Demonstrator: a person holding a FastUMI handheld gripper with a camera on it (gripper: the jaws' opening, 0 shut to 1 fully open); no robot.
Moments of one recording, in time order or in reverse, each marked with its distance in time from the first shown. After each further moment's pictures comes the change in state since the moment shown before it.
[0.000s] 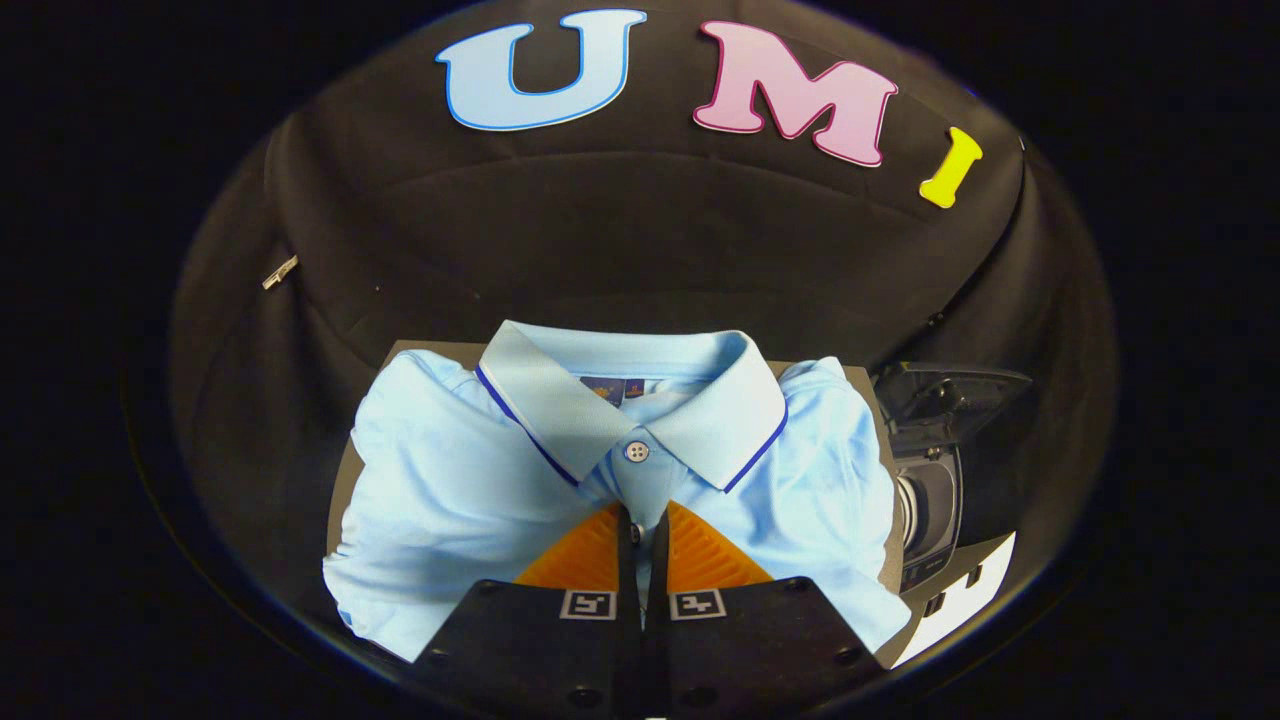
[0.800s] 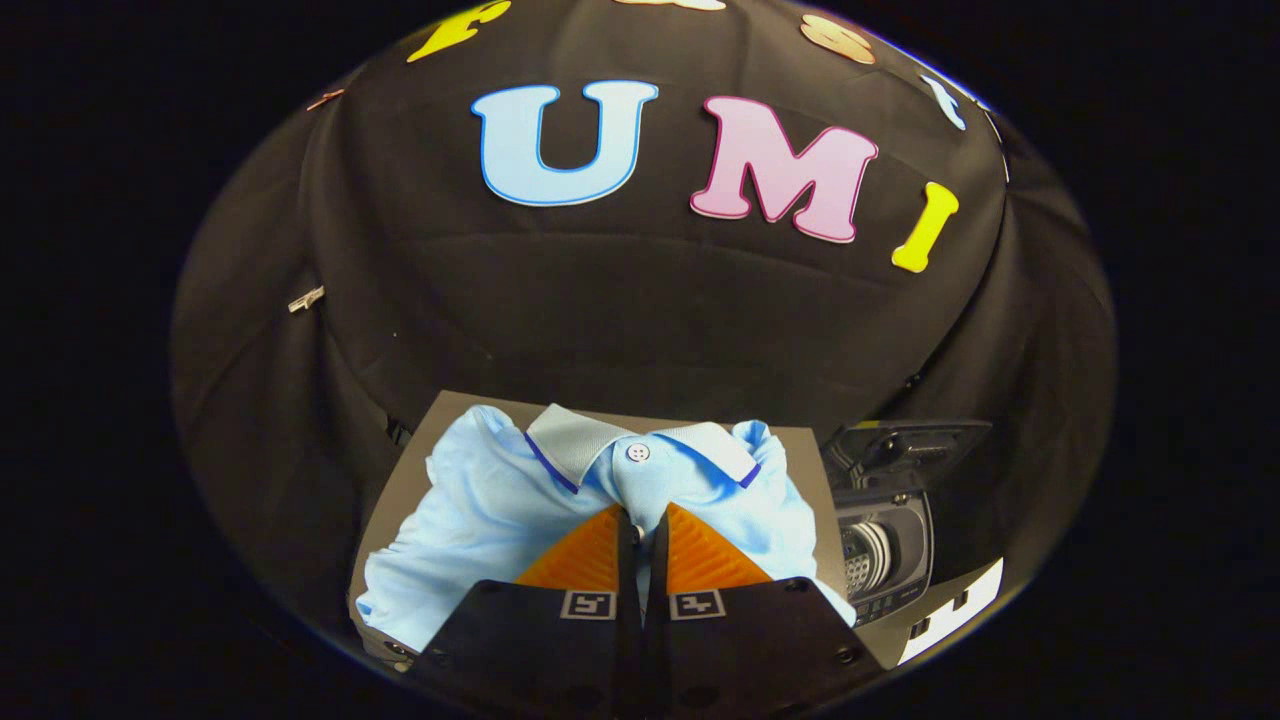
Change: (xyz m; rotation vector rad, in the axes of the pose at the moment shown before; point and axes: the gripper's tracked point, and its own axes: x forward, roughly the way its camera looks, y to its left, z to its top) arm -0.077 -0.004 0.037 -0.039 -0.244 -0.001
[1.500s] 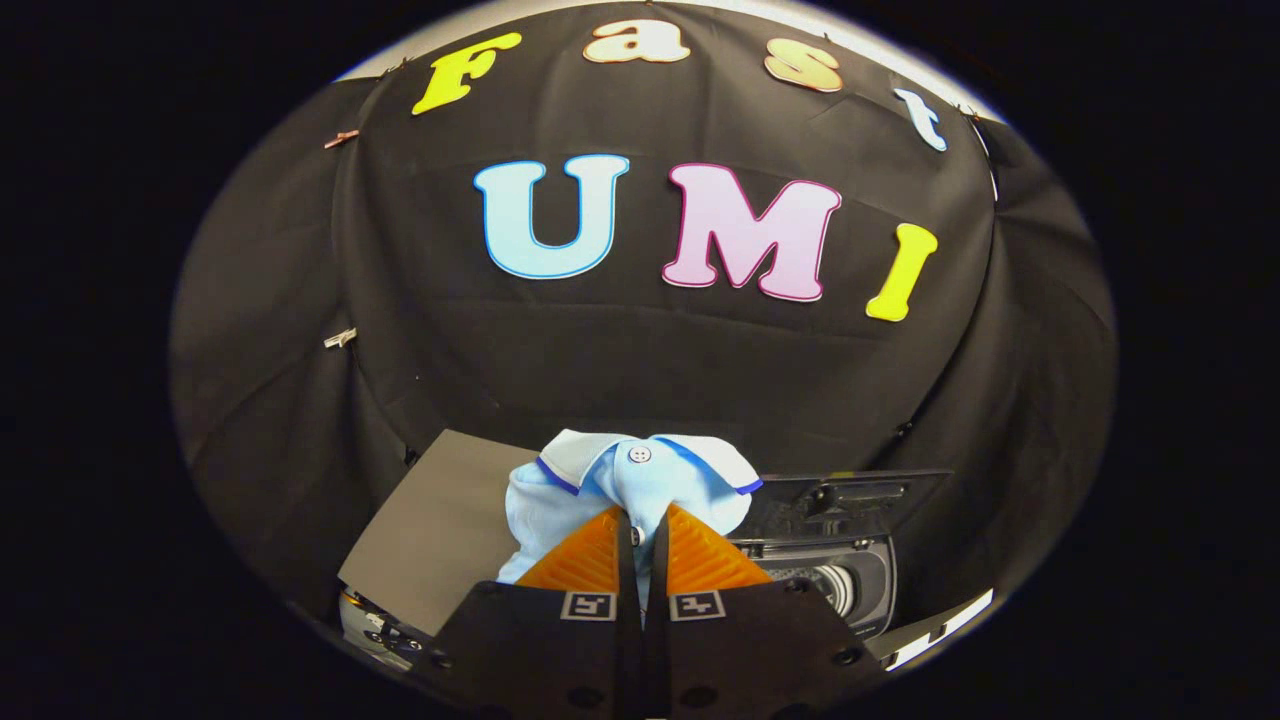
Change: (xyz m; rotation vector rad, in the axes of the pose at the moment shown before) arm -0.071 -0.108 0.041 -0.007 -0.168 0.073
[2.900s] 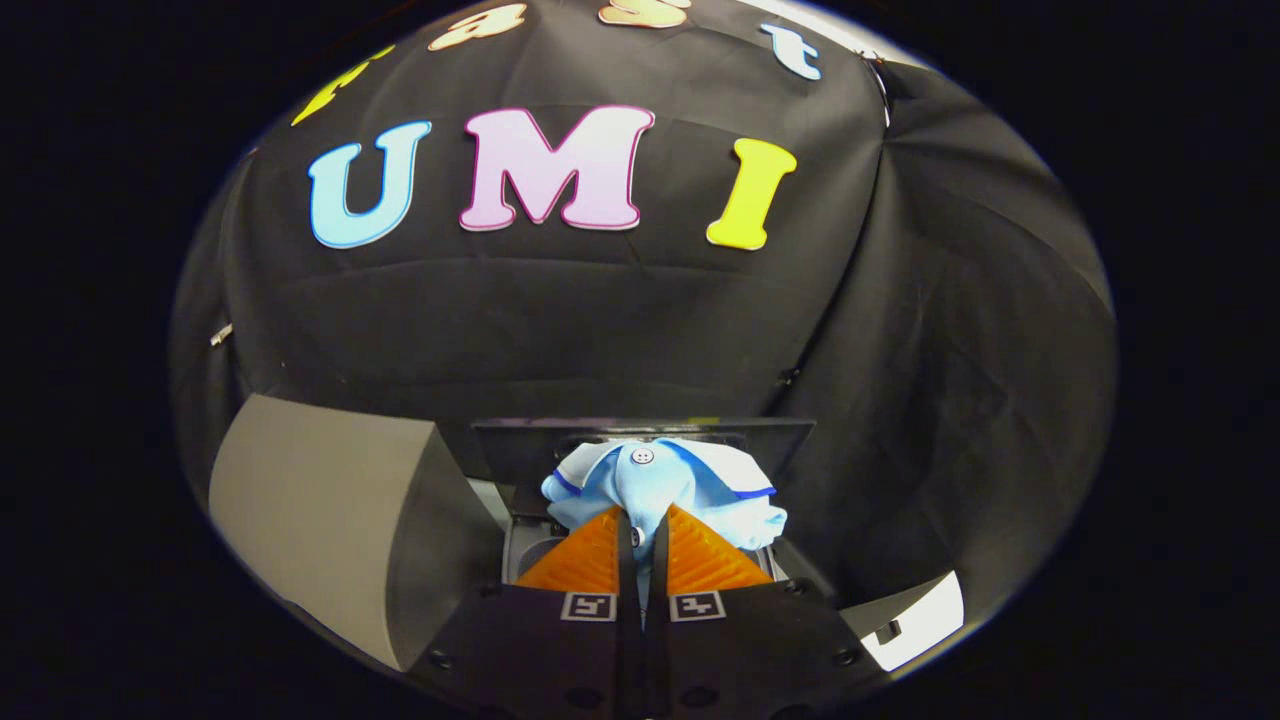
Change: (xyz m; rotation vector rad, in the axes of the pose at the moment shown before) arm 0.055 -0.264 -0.104 0.054 0.123 -0.268
